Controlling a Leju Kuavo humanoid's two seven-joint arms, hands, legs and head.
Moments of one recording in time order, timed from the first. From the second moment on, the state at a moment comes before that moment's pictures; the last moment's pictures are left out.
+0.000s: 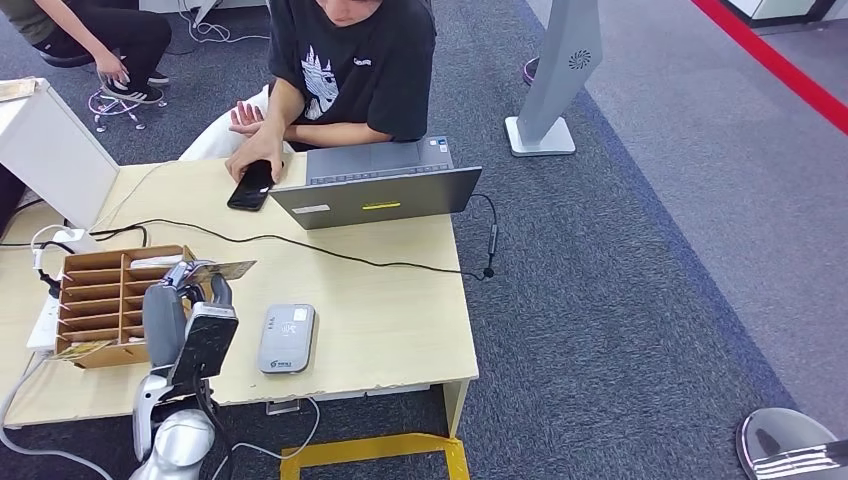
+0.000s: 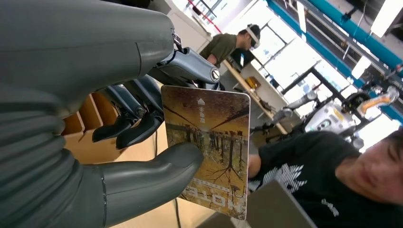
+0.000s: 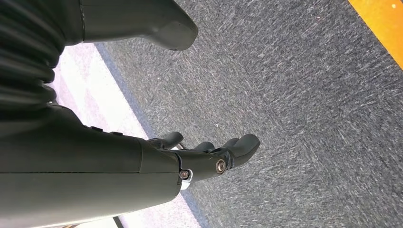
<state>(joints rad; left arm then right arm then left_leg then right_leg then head) -0.21 -0.08 -0.28 -1.27 -0.61 0.50 -0.31 -0.10 0.13 -0.24 -0.21 1.37 -0.25 0.13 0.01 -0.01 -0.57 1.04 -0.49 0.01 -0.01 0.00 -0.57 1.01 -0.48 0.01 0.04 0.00</state>
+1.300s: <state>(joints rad) -0.16 -0.14 -0.32 -1.01 -0.50 0.36 -0.19 -0.08 0.13 -0.24 -0.21 1.36 -0.26 0.12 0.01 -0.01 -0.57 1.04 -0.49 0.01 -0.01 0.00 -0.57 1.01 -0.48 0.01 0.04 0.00</state>
